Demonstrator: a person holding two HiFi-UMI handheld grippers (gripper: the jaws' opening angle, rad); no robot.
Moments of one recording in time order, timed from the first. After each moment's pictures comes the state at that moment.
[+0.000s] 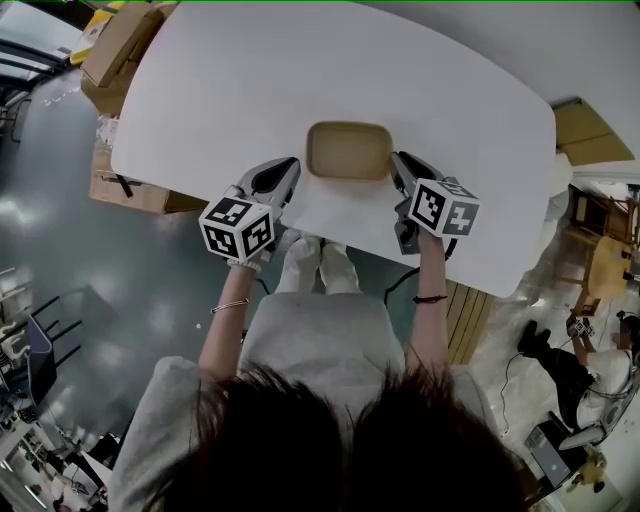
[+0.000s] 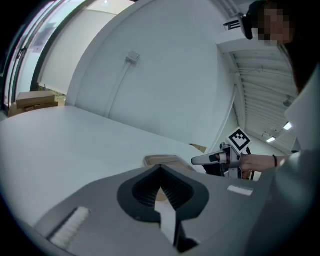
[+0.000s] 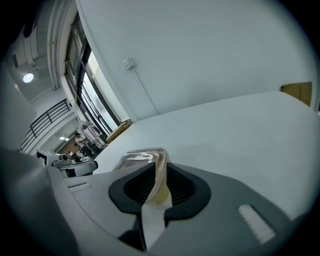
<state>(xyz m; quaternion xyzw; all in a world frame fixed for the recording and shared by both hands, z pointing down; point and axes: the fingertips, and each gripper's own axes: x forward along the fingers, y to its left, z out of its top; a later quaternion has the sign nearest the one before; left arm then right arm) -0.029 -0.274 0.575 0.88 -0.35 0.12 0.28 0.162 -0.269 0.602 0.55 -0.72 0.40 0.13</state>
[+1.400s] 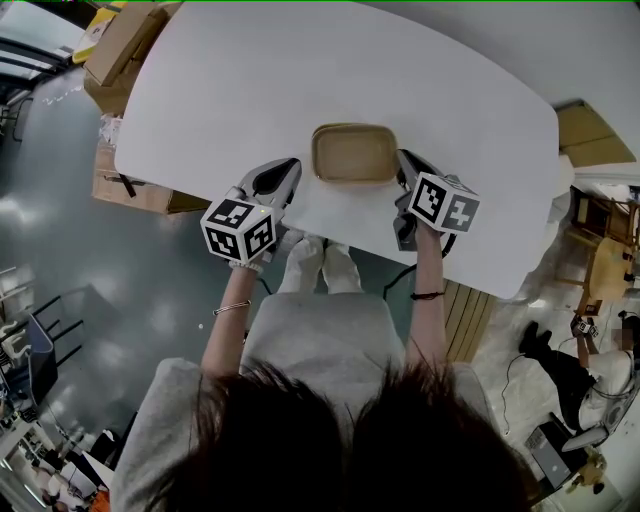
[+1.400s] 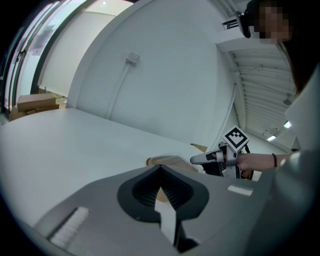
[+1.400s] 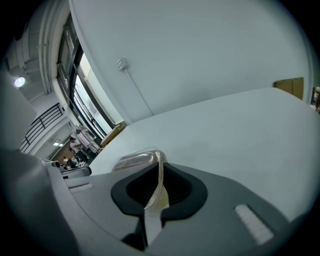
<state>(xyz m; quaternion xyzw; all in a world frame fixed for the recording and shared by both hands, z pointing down) -0.035 -0.272 0.574 0.89 -0.36 0.12 0.27 0.165 -0.274 0.610 0.57 -0.70 0.42 0.11</state>
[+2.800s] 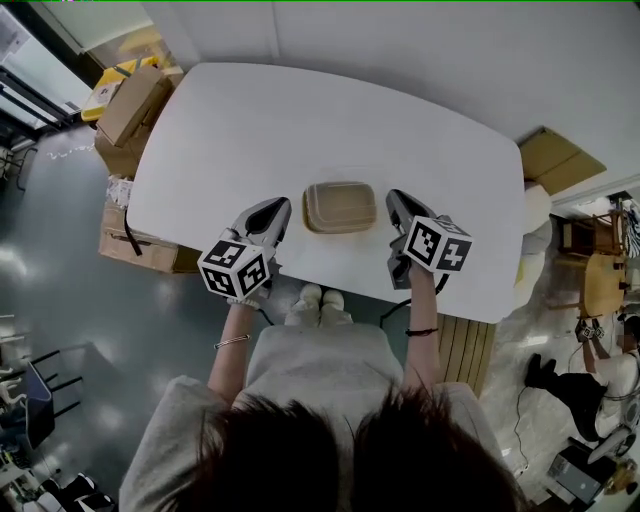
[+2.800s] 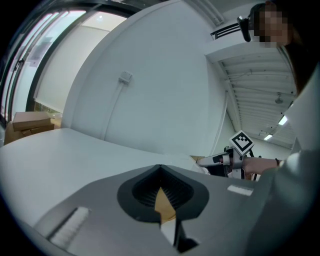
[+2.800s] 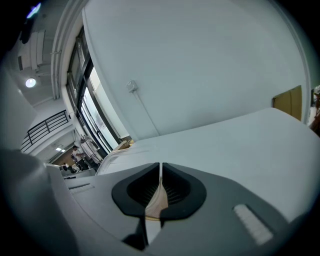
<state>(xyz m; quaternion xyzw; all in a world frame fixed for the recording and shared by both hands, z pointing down) -0.048 -0.293 0.508 0.91 -0.36 0.06 0.22 0.165 -0.278 0.527 0.59 -0.72 0.35 0.05</state>
